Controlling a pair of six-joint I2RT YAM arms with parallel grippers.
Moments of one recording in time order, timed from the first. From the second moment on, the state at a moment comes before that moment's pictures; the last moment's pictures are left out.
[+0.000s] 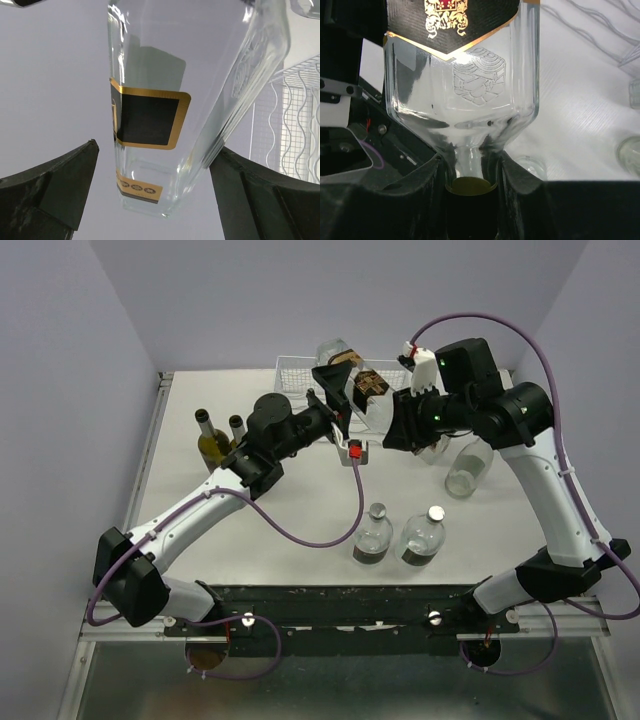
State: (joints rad) left arm -0.70 1.37 1.20 0.26 0.31 1.41; right arm 0.56 1.49 2.02 -1.29 -0.23 0.12
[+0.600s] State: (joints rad) left arm -0.71 1.35 1.19 0.37 0.25 1.33; right arm 0.56 1.49 1.91 -1.19 -0.01 0.17
